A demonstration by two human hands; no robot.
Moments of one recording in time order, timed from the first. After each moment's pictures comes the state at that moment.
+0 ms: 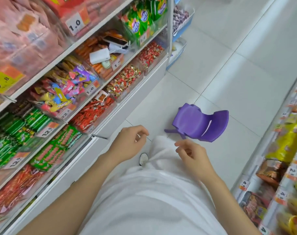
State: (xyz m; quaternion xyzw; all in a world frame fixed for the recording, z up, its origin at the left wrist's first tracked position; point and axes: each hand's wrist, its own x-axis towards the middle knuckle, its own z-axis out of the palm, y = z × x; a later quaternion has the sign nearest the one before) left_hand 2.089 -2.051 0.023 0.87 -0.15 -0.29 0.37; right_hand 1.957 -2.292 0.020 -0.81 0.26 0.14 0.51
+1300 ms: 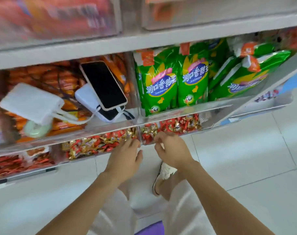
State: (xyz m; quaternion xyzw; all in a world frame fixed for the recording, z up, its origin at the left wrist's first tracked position) left_hand 2.576 -2.255 -0.349 0.97 0.07 -0.13 0.21; right_hand 2.679 -2.441 -0.338 -0.91 -0.27 0.21 0.22
